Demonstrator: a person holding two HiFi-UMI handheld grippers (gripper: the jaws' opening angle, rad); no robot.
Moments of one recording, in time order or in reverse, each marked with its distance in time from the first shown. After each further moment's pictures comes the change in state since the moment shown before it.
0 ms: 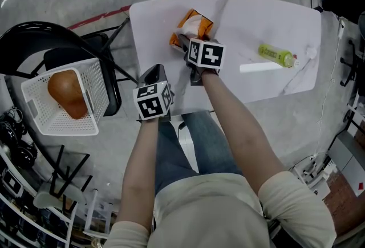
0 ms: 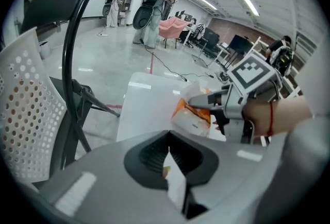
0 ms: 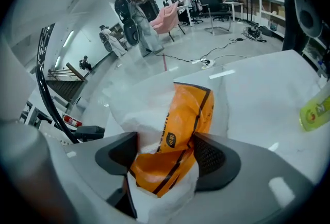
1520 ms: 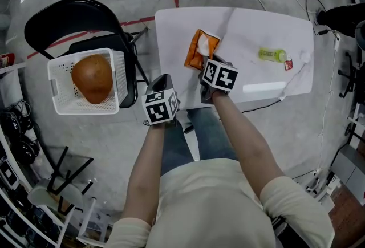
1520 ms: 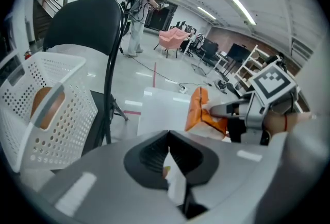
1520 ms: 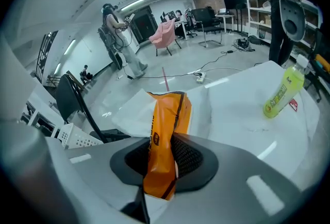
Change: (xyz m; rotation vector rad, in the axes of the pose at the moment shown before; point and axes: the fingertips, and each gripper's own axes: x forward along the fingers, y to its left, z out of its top) left arm -0.117 0.017 -0.010 -0.020 -0.085 -0.002; right arm -0.127 0.048 -0.034 0.037 -0.128 -0.037
